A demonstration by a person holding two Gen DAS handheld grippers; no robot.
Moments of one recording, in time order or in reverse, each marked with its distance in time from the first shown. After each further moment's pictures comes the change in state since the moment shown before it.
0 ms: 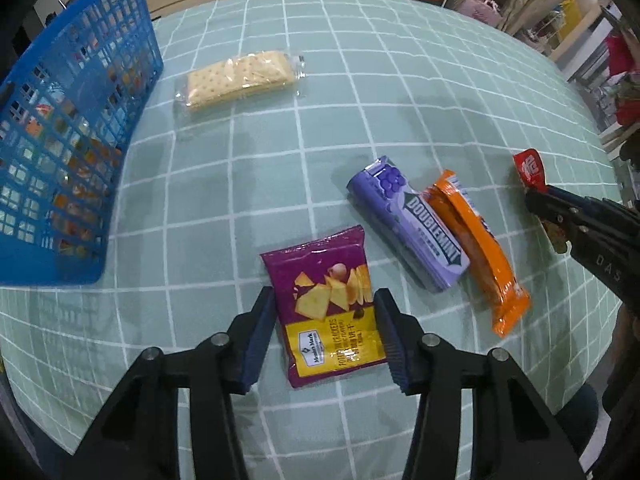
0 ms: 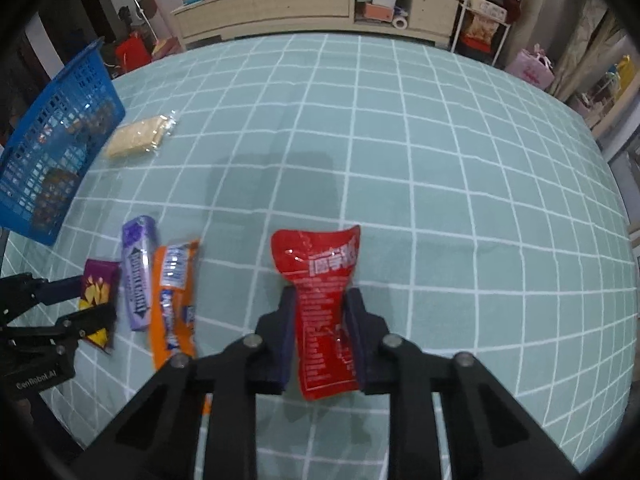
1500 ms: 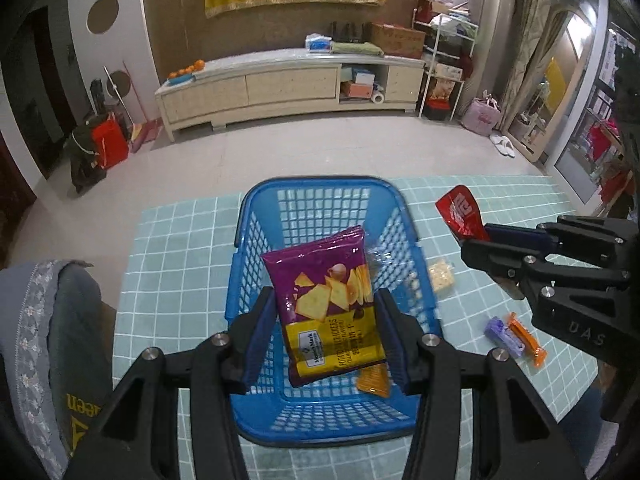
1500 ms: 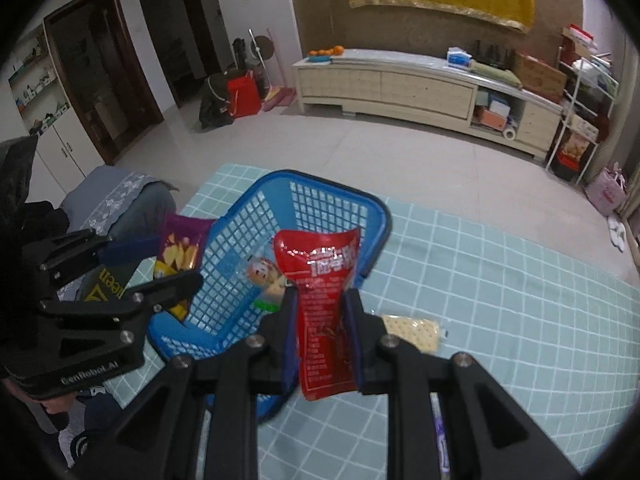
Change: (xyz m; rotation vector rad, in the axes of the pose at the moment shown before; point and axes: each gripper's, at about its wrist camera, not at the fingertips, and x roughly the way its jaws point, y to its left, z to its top) left arm -0.195 0.222 0.059 0.030 -0.380 0.038; right arm -0.091 0.253 0.145 -0.218 -0.211 0.216
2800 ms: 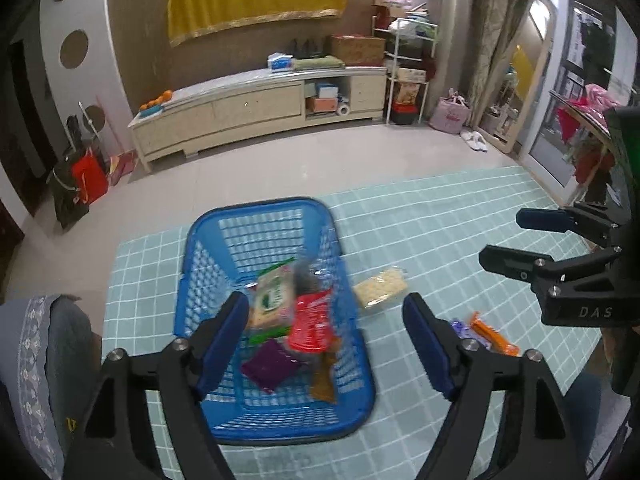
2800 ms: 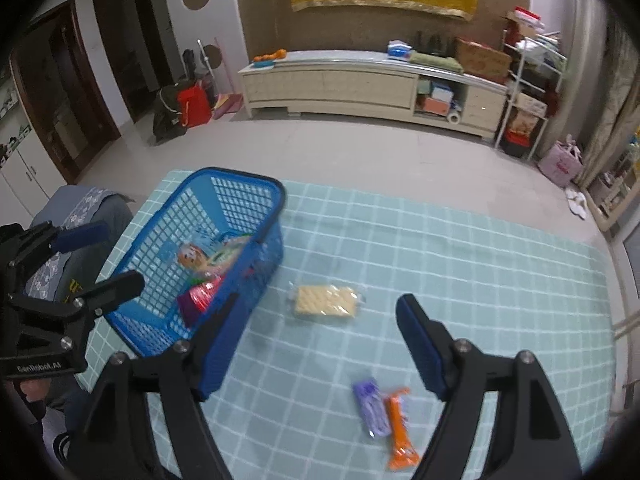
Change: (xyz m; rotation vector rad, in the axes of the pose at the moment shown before) left arm -0.031 -0.072 0.002 0.117 -0.071 -0.039; right arm -0.073 -0.070 -0.042 0.106 -0.014 -0.145
